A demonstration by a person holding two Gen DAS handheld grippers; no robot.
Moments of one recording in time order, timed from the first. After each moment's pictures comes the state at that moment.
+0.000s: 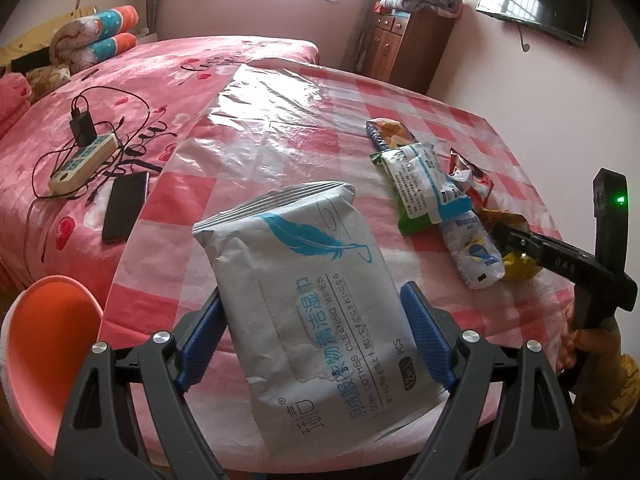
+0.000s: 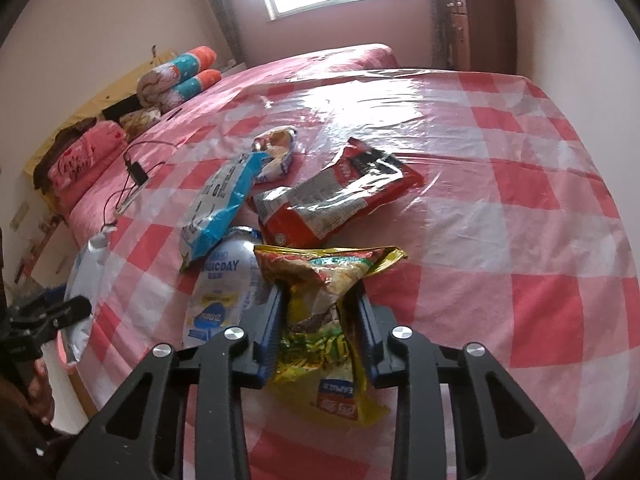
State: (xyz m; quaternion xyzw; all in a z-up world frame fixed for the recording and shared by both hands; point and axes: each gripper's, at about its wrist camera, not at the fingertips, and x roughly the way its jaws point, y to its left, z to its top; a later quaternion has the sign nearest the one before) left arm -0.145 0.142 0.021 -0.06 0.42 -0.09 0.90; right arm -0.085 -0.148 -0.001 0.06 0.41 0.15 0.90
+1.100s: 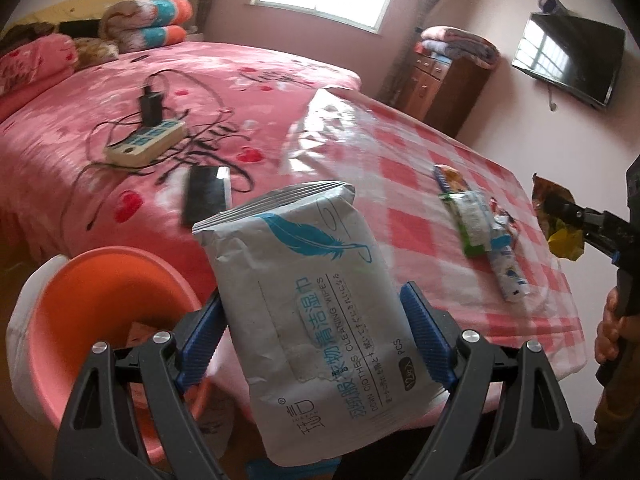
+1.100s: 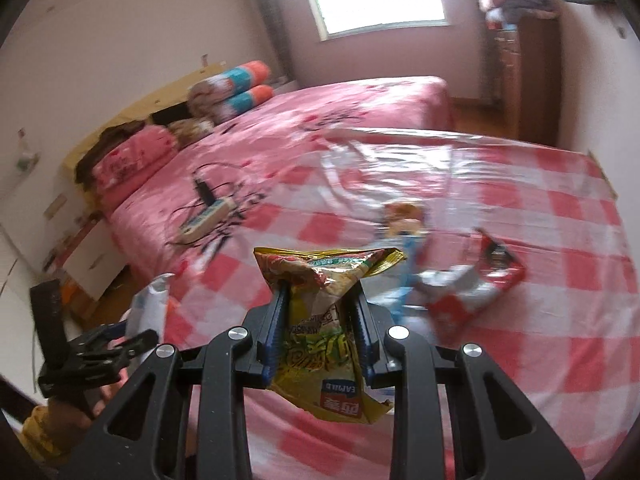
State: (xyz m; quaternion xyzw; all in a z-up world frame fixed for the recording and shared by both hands) left arm -0.183 0.251 0.024 -0.13 0.38 -0.03 0.91; right arm -0.100 -0.051 0.087 0.05 0.36 0.25 0.90
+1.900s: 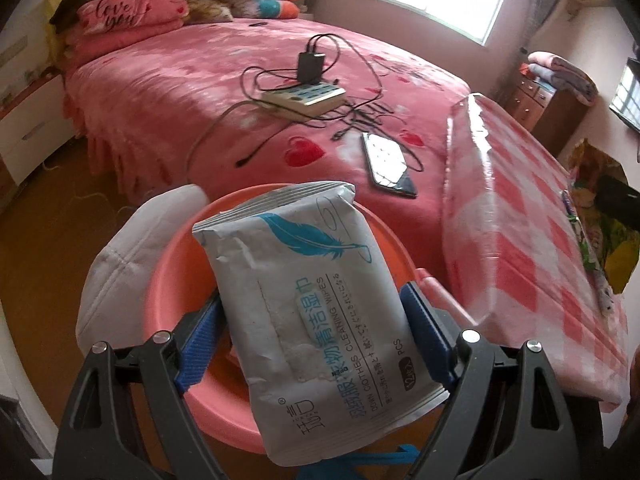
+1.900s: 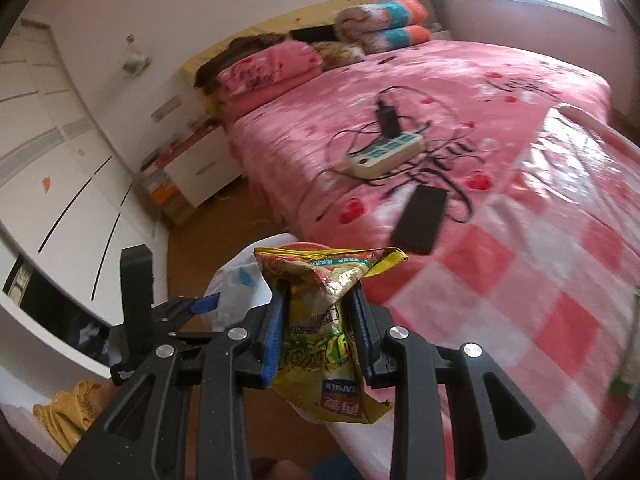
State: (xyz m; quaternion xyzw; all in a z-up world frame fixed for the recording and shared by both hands) left arm -0.233 0.380 -0.024 -0.18 0.41 0.13 0.88; right arm -0.120 0.185 0.061 -0.03 0.41 0.47 0.78
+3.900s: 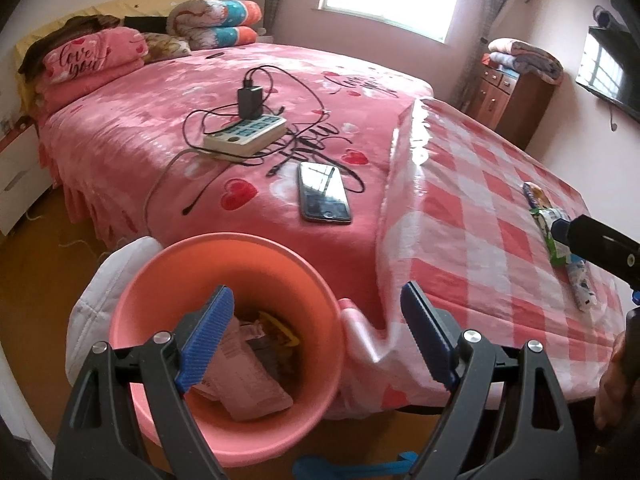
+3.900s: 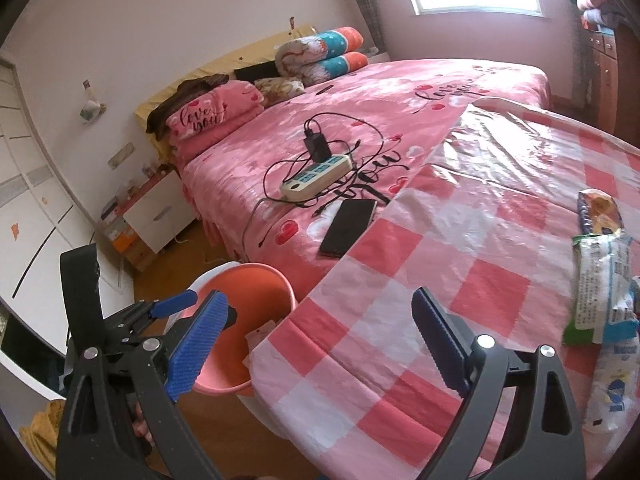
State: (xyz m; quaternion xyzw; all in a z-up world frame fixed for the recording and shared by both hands) left arm -0.206 0.317 0.015 -0.12 0.39 0.09 0.91; right arm -0.115 0.105 0.055 0.02 0.38 0.38 0.84
